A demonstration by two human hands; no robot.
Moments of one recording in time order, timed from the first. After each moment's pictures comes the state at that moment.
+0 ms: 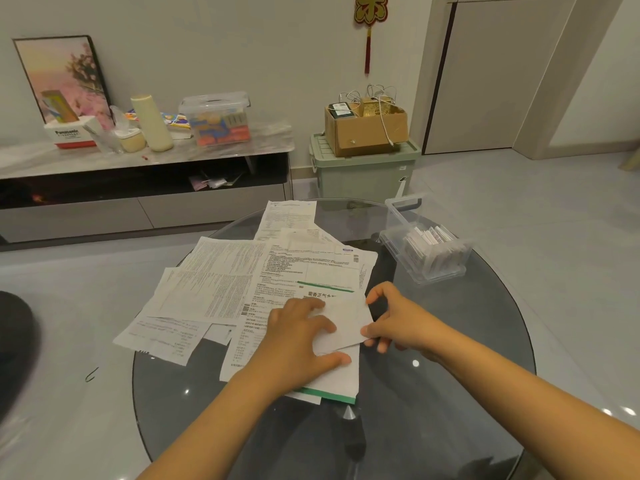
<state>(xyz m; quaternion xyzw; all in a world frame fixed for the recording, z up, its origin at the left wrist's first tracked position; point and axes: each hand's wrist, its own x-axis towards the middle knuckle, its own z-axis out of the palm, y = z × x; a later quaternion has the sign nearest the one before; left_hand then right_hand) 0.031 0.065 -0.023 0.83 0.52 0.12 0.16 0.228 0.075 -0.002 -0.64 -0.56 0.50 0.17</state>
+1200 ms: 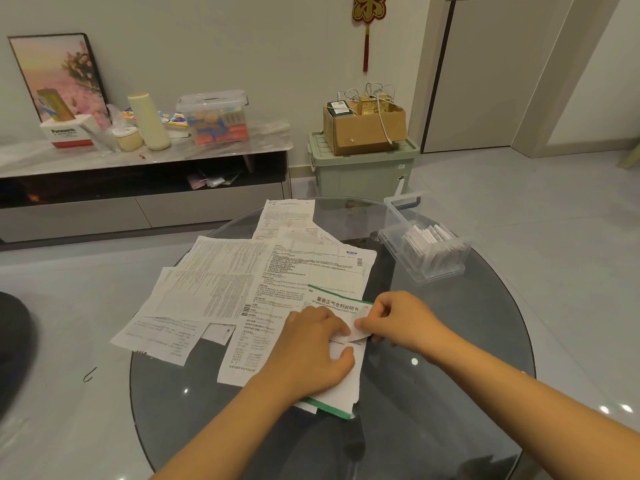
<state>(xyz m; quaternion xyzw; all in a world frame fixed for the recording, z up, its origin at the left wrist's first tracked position) 0.049 0.062 -0.032 0.84 0.50 0.16 0.17 0.224 0.070 -0.003 -0.66 -0.61 0.38 0.22</state>
